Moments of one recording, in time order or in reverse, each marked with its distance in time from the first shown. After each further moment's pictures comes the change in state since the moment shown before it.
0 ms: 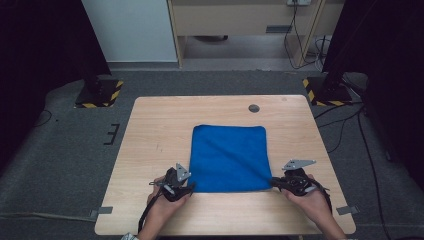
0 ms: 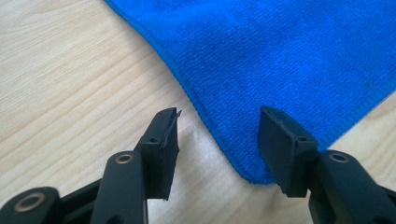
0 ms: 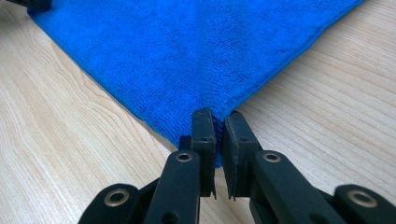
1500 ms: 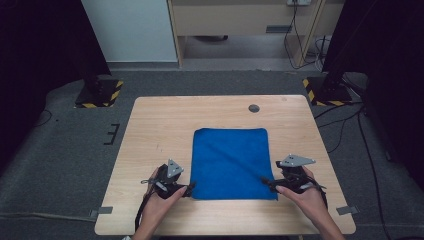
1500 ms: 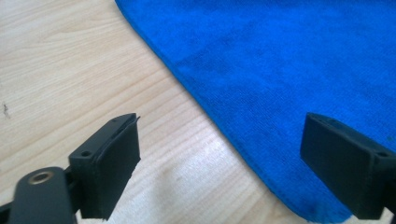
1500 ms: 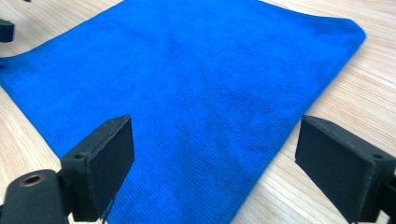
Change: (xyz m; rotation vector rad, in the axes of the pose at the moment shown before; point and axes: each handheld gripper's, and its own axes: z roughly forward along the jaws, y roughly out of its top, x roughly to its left) left arm 0.020 0.003 -0.012 -0.111 -0.039 -0.076; right arm 0.005 0.015 0.005 -0.168 -0.084 -0.064
